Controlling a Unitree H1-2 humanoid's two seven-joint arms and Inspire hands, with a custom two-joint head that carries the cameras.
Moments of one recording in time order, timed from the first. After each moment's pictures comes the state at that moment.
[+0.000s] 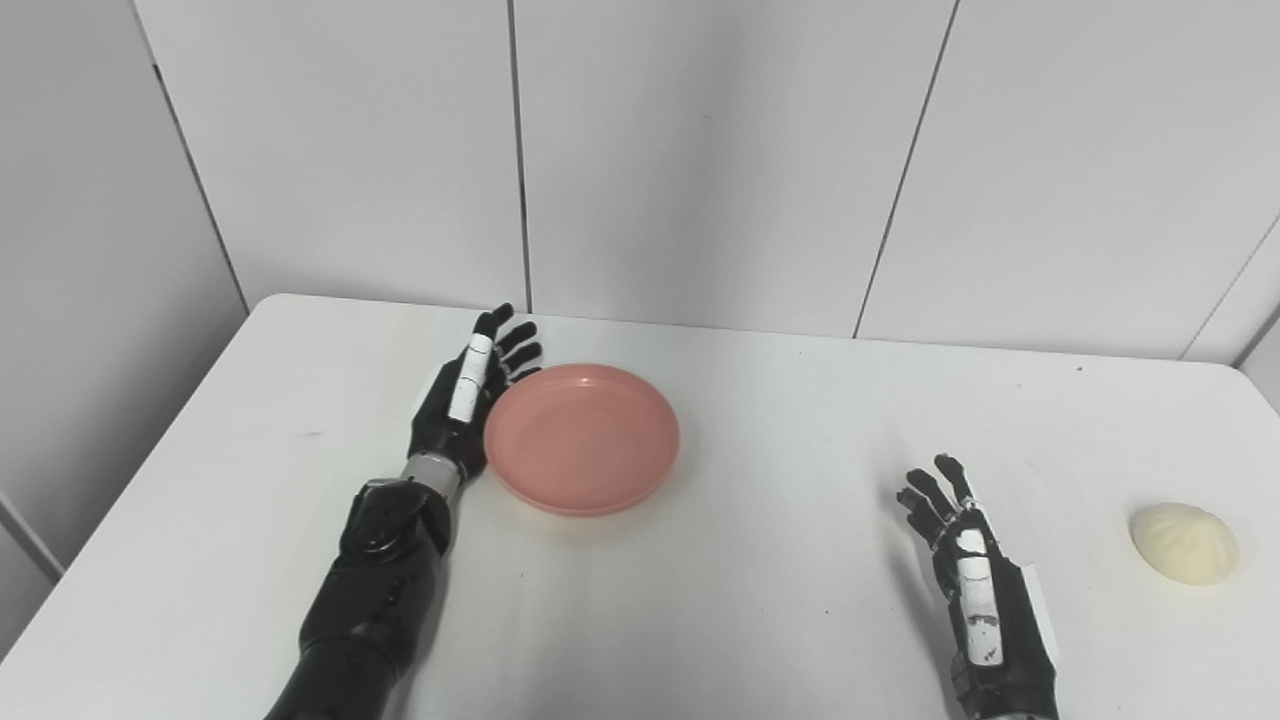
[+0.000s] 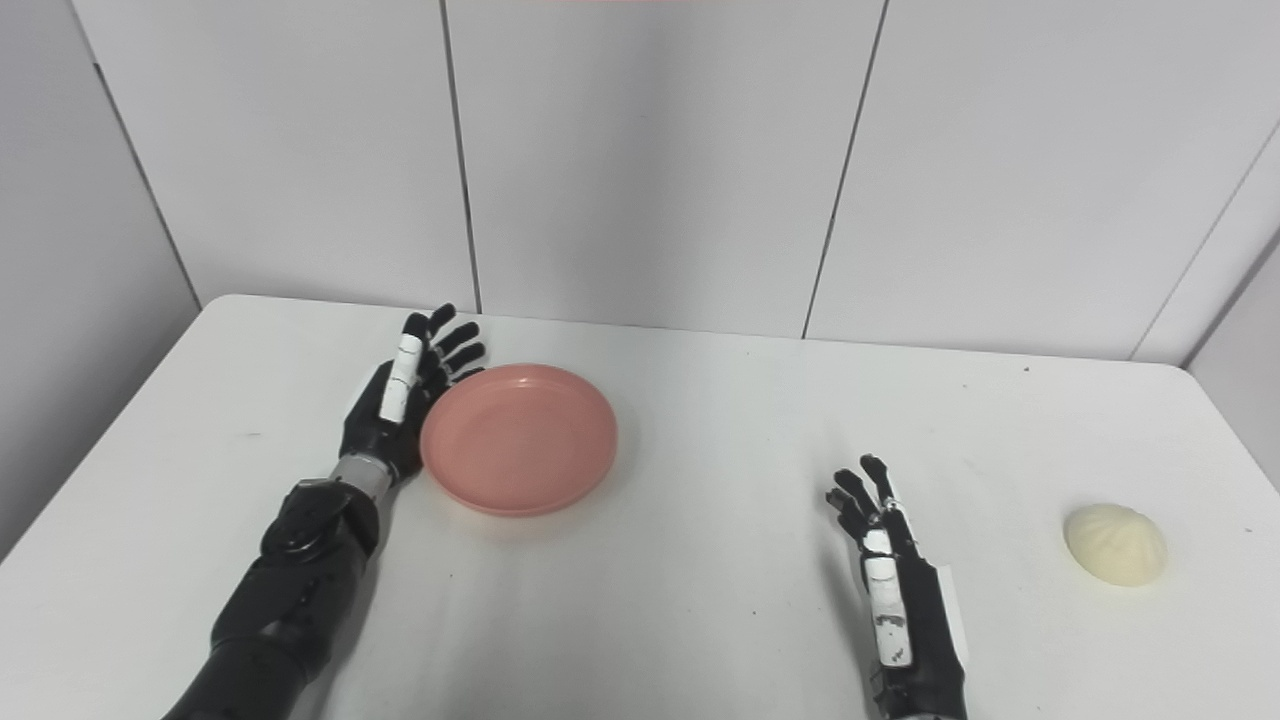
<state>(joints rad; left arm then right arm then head) -0.68 0.08 0.10 0.86 -0.25 -0.19 -0.22 -0.01 -0.05 -0.05 -0.09 0.05 -0.13 0.03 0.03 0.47</state>
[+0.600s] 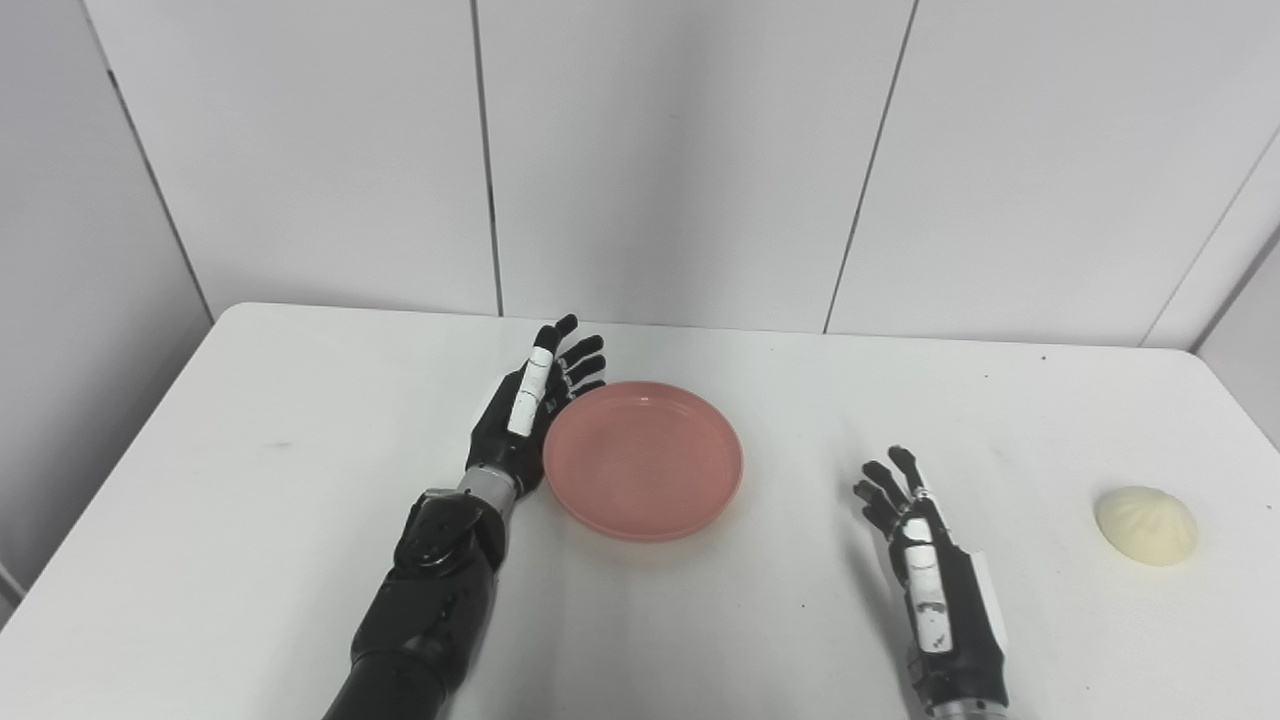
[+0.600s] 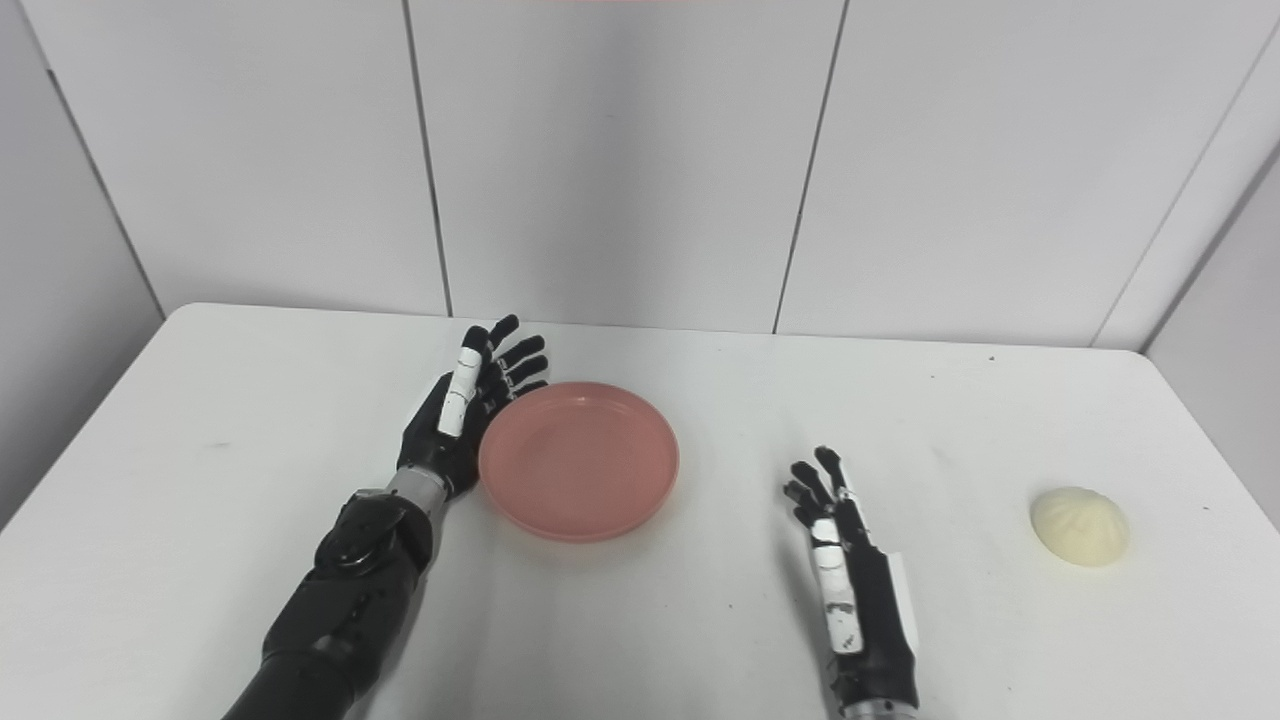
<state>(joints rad) -0.69 -0.02 0.05 0.87 -0.23 -0.21 -0.22 -0.01 -0.01 -0.01 -0.09 -0.01 -0.12 0.00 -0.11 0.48</state>
